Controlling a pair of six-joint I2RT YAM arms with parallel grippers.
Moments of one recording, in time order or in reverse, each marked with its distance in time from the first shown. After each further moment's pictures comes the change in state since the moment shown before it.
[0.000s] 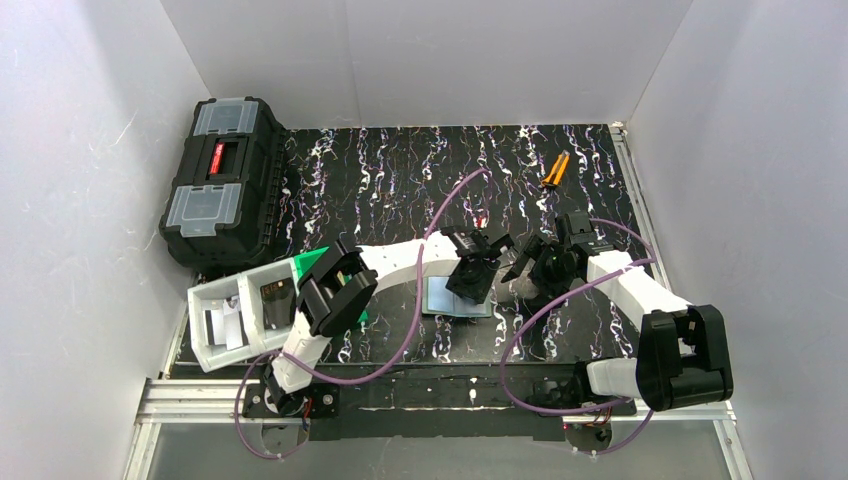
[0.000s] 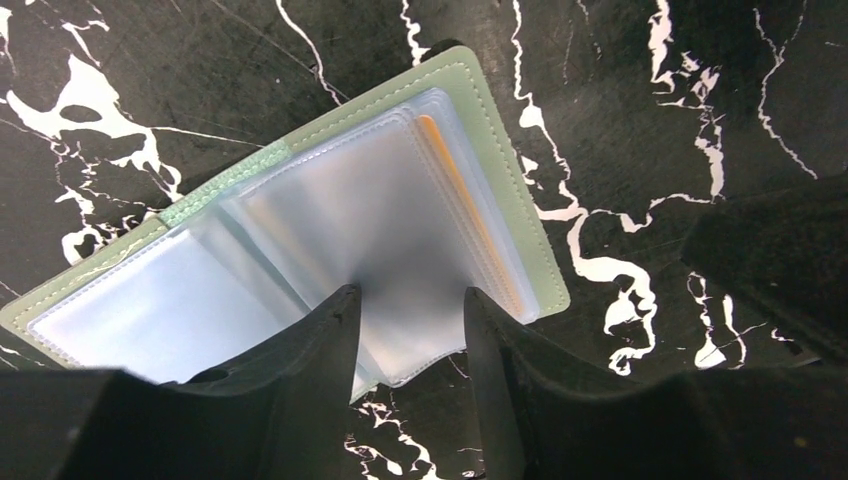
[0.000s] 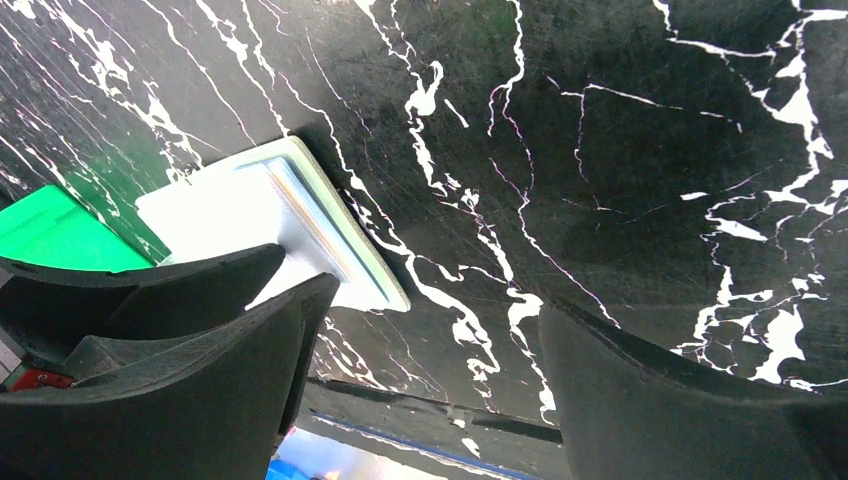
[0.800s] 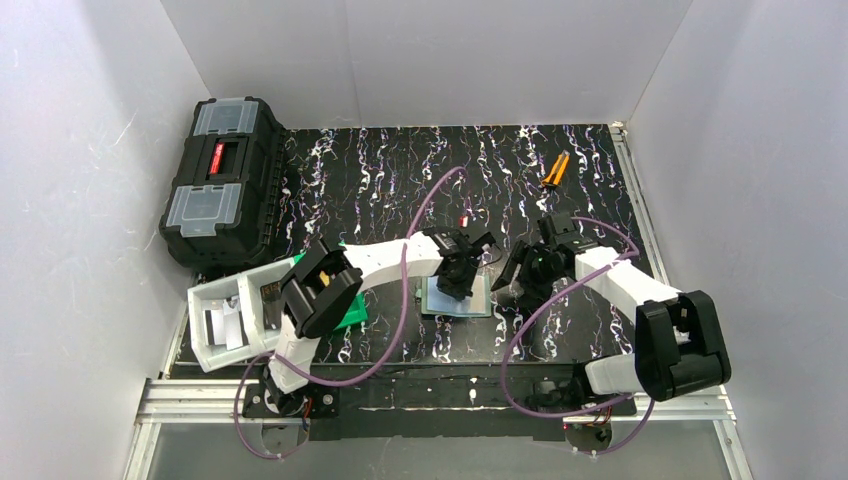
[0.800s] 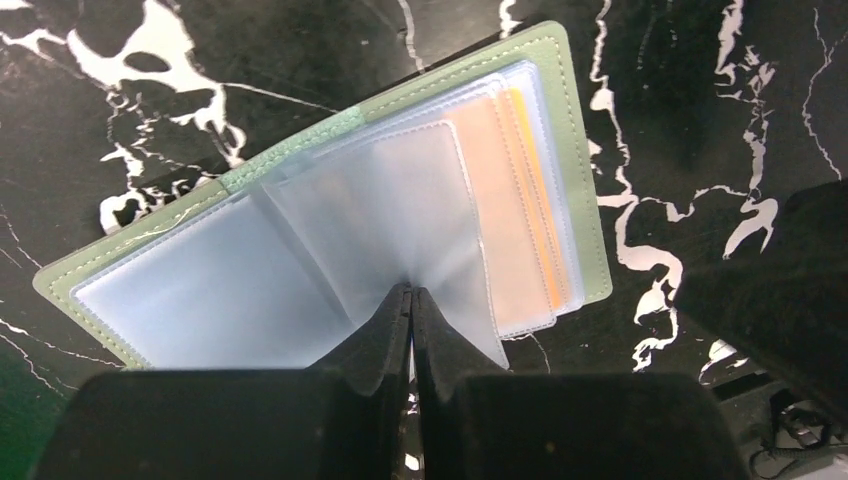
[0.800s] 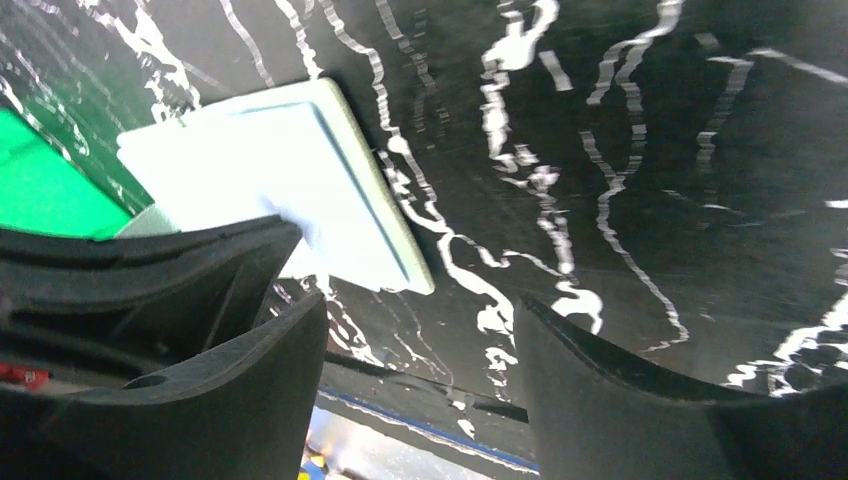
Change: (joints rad) left arm 0.037 -0.088 -0.142 0.090 0.013 -0.033; right arm 0.078 0.050 0.008 0.020 -0.039 -0.020
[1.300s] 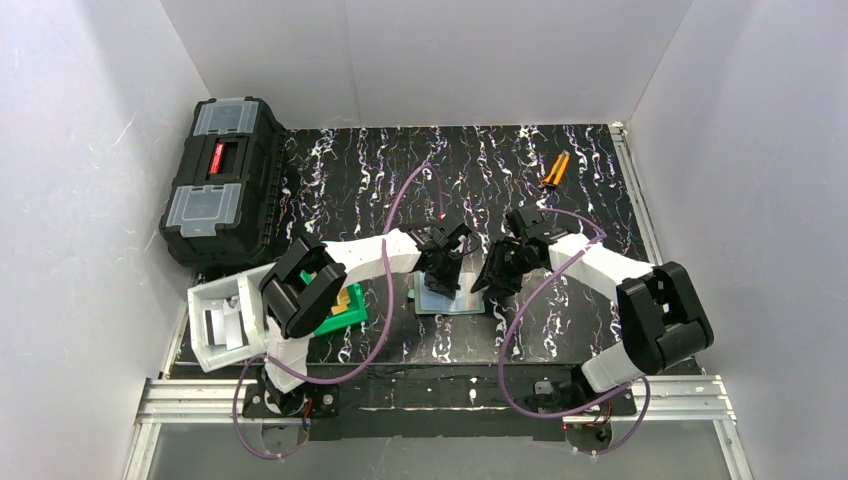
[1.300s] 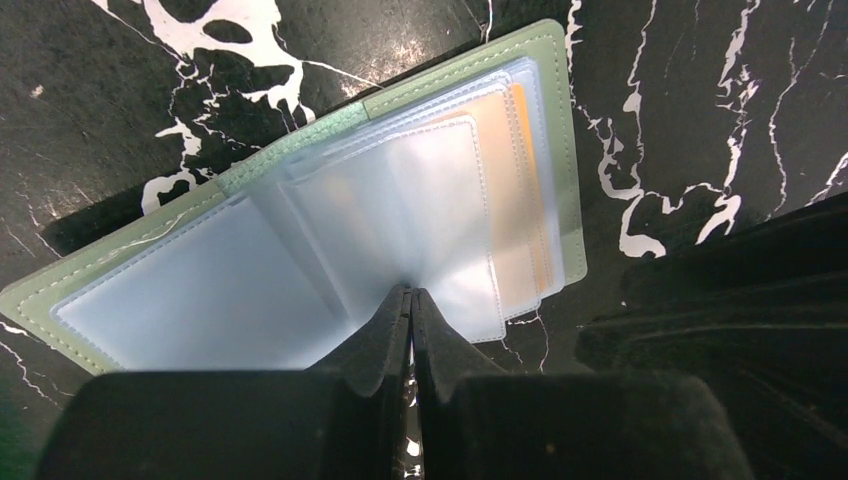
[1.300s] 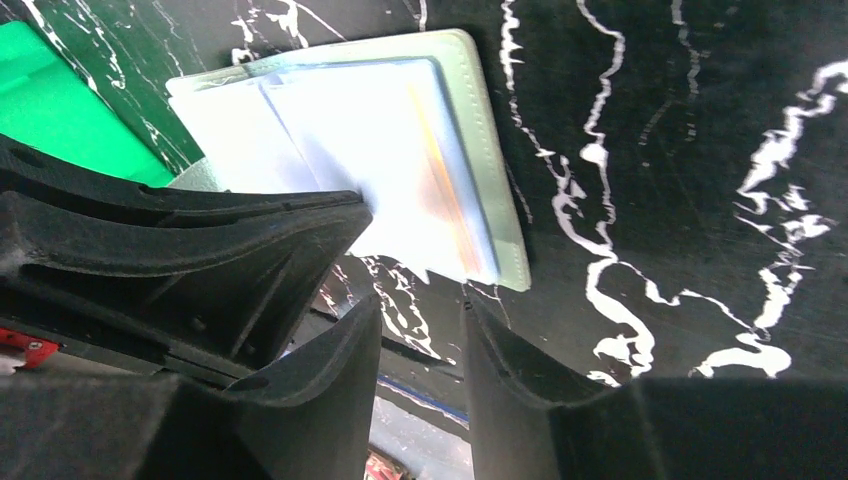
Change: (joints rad) left arm 0.105 -0.100 -0.175 0.131 0.160 -0.064; right arm 0.184 0.140 0.116 0.057 -0.063 0.063
